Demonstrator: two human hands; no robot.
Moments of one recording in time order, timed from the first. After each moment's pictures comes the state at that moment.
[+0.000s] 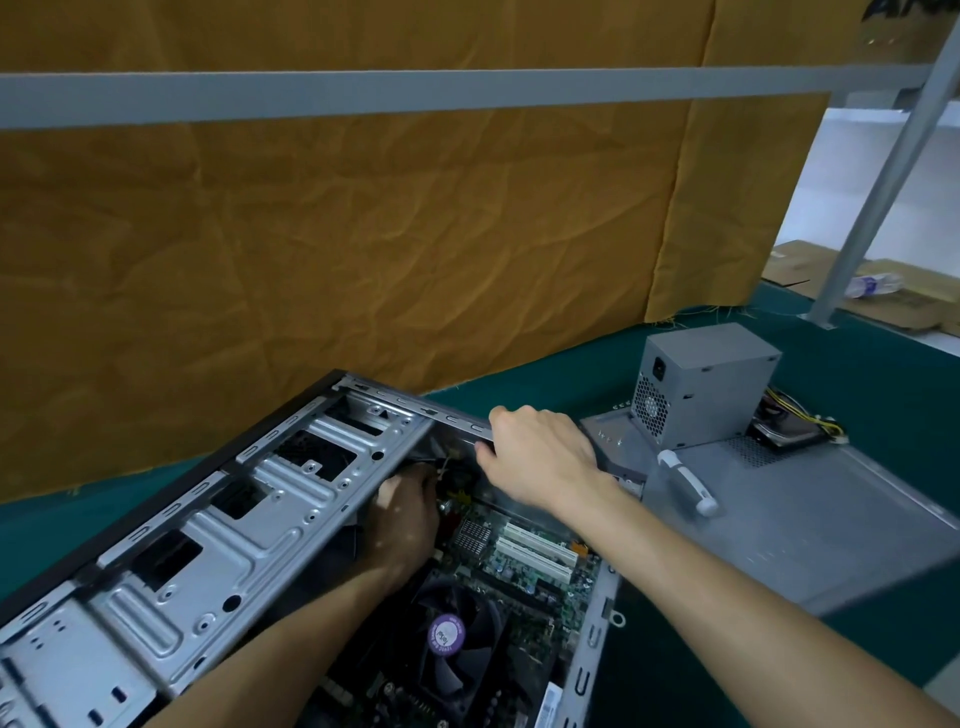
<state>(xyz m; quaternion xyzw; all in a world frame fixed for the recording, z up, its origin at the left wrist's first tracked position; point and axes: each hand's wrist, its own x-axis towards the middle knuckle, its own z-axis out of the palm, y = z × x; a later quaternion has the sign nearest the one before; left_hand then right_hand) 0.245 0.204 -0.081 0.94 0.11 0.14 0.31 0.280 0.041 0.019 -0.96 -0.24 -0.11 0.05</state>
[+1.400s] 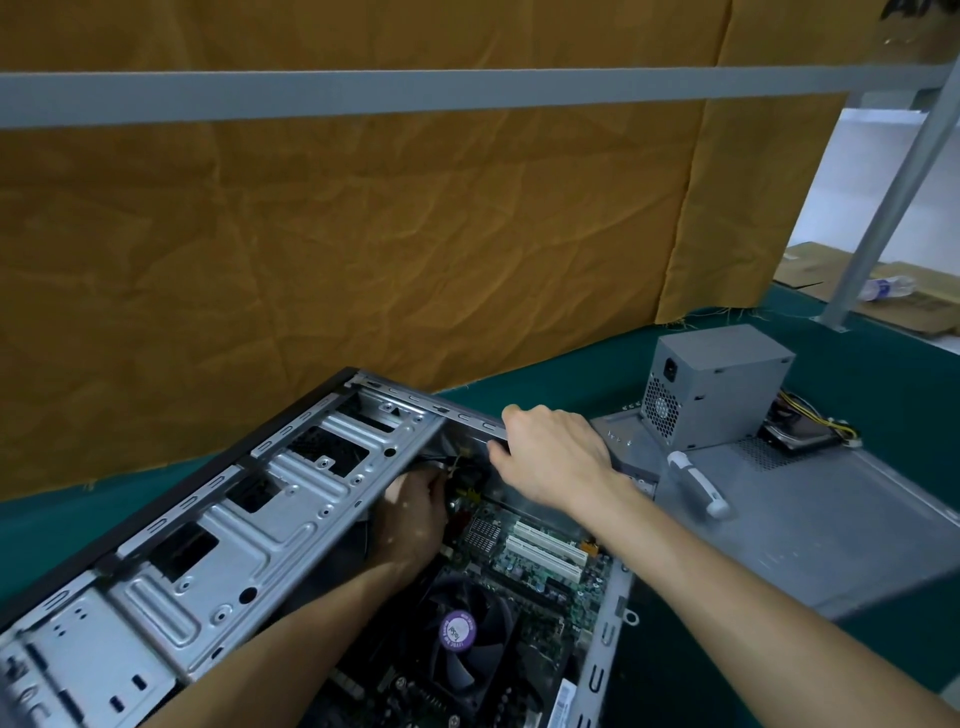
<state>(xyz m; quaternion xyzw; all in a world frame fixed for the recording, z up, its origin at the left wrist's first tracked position) 0.241 0.207 -0.080 0.92 0.11 0.14 0.35 0.278 0.040 0.020 -0.96 -0.24 -0.12 0.05</state>
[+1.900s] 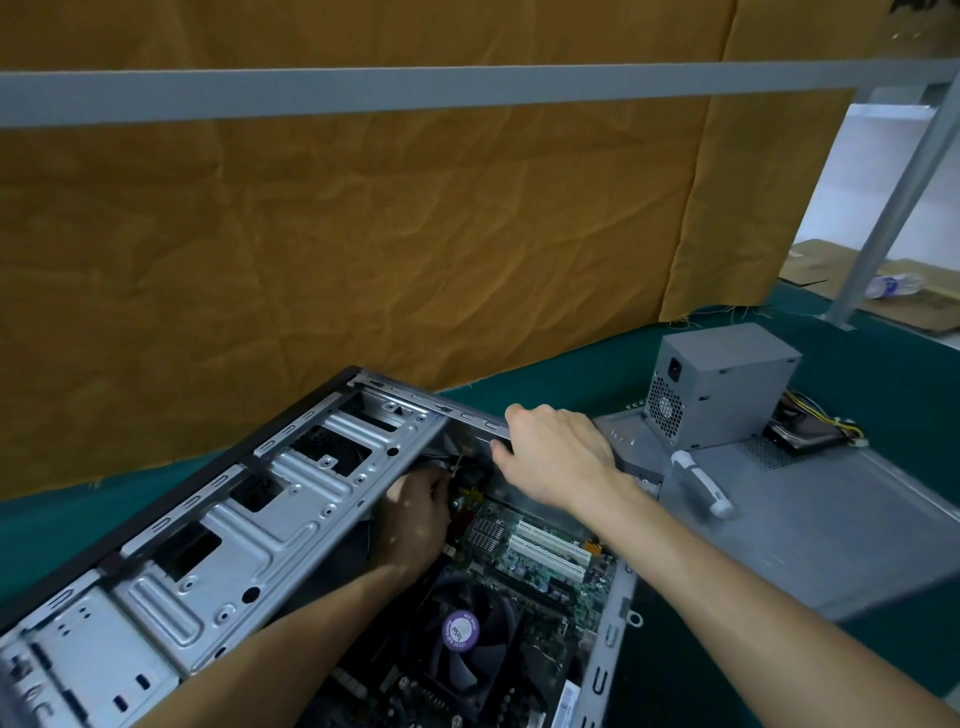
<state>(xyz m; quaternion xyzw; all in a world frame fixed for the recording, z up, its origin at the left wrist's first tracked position) 0.241 0.208 -0.085 0.91 0.10 0.15 0.38 0.277 0.039 0.020 -0.96 -0.24 -0.11 0.05</state>
